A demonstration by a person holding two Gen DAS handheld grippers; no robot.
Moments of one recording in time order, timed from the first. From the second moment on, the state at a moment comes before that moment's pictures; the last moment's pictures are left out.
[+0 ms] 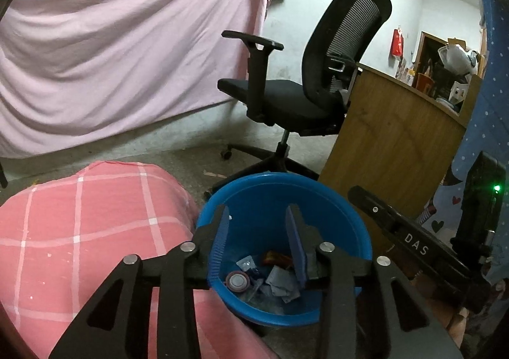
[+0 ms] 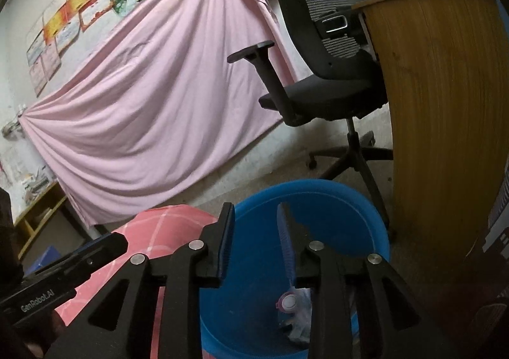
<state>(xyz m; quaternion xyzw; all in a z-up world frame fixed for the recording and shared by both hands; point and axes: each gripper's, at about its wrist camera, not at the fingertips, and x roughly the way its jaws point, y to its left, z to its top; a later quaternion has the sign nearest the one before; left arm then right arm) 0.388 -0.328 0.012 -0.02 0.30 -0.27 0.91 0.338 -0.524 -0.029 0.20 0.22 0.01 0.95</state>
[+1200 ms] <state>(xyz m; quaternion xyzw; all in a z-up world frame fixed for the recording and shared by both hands) 0.299 -0.213 0.040 -0.05 0.22 -0.11 0.97 0.284 -0.462 0.016 0.11 0.13 0.01 0.99</state>
